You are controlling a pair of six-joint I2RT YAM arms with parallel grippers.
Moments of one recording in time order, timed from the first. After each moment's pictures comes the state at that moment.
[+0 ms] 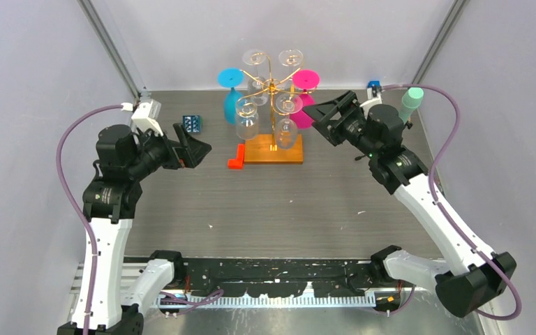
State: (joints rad) left arm -0.07 0.86 1.26 -0.74 0.45 -0.32; right arm 0.42 1.07 1.12 -0.18 -0.15 1.12
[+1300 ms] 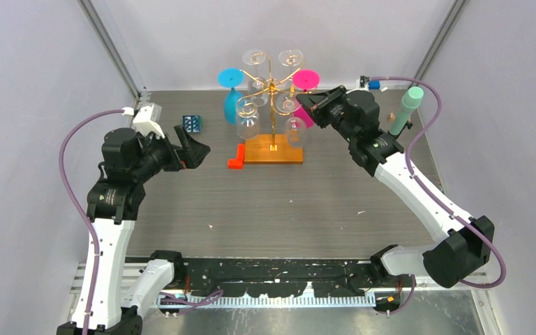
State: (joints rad) left arm -0.09 0.84 1.20 -0.72 0.37 -0.34; right arm 0.49 1.30 1.23 -0.05 0.03 1.27
